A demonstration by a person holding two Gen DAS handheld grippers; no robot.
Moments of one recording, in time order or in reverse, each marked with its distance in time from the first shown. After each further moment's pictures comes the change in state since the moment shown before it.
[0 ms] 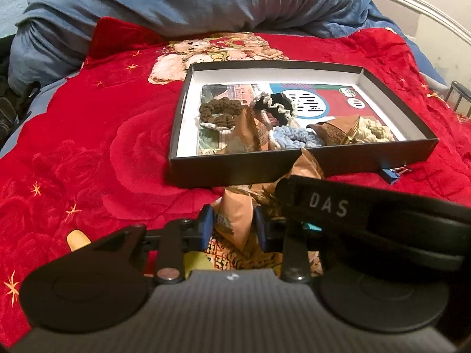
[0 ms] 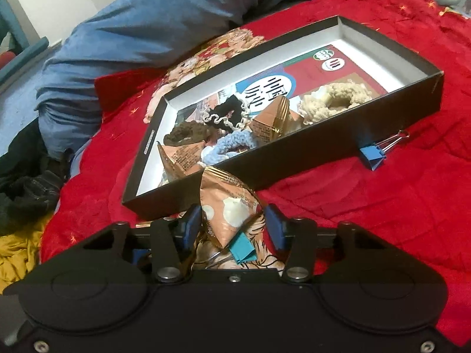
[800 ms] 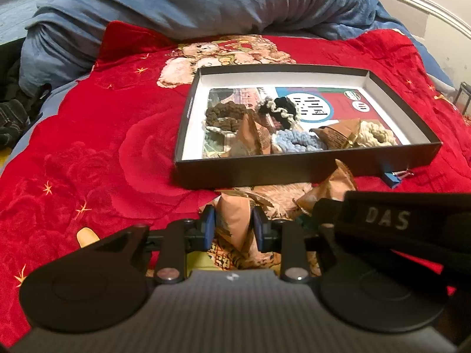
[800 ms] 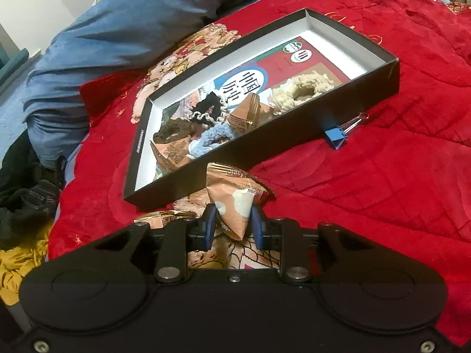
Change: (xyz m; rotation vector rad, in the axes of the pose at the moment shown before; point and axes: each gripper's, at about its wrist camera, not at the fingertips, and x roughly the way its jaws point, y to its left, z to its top) left arm -0.008 -0.006 0.003 -0.015 -0.004 0.050; right arm -0.036 -0.007 0.004 0.081 0.053 -0.044
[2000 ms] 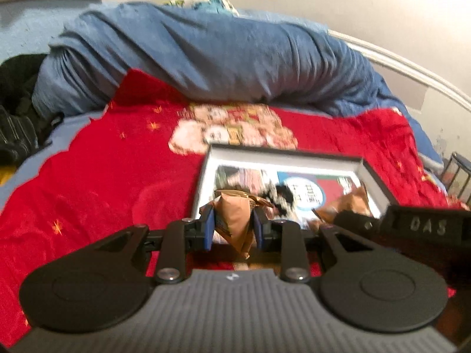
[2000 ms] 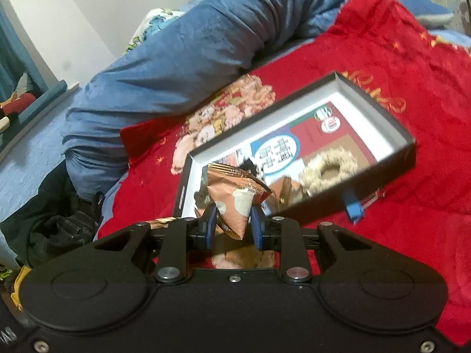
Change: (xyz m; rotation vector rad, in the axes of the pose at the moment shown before) left arm -0.042 0.027 0.037 -0.150 -0.243 -0.051; right arm -0.039 0.006 0.040 -0.046 -0.178 0.143
